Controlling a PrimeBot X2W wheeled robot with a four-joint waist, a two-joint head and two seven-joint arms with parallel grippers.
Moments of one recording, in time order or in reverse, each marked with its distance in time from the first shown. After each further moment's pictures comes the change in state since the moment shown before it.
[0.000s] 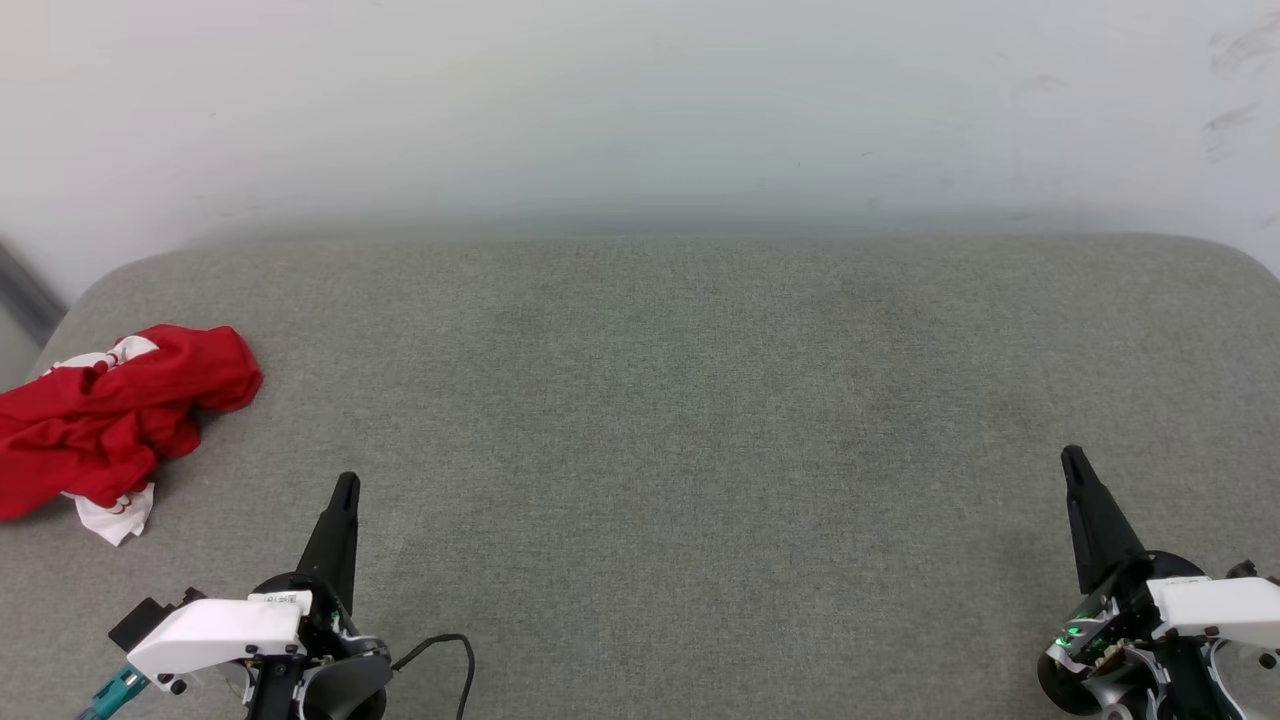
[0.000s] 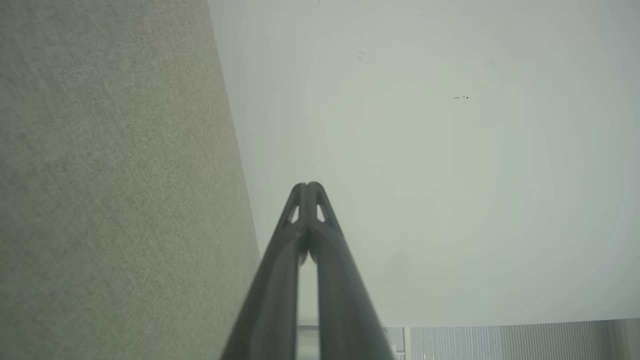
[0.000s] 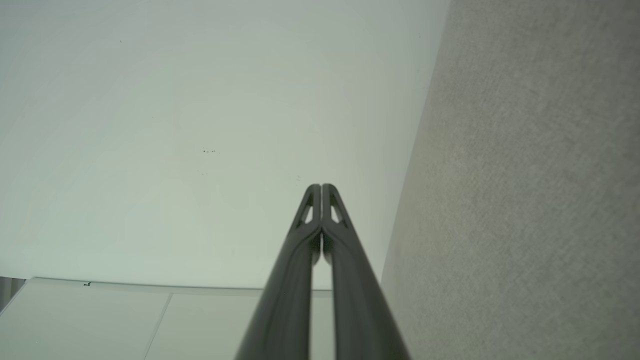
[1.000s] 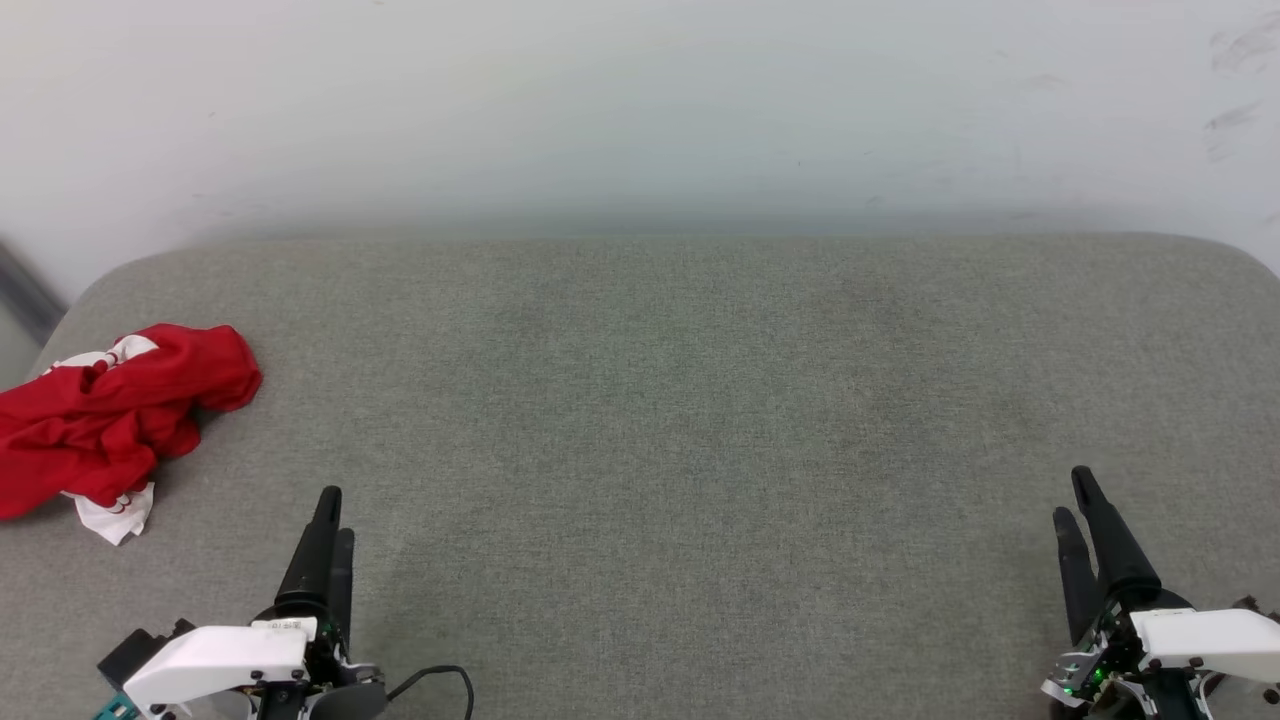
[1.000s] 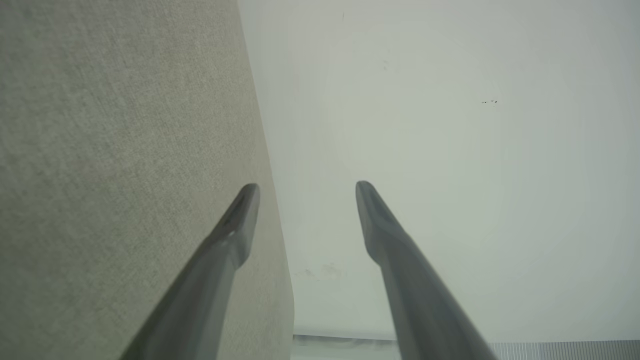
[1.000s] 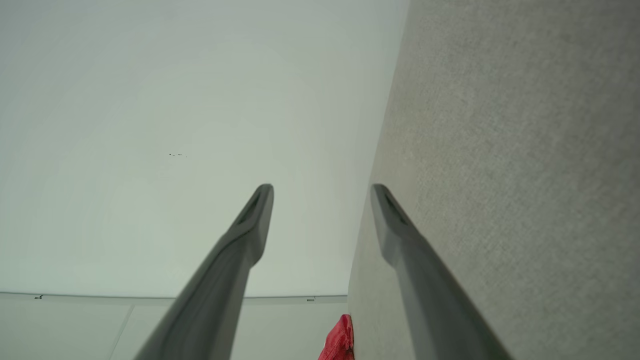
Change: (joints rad) left arm 0.040 -0.004 0.006 0.010 0.072 0.007 -0.044; right arm 0.043 0.002 0.005 0.025 -0.076 0.000 -0.044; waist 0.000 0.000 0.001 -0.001
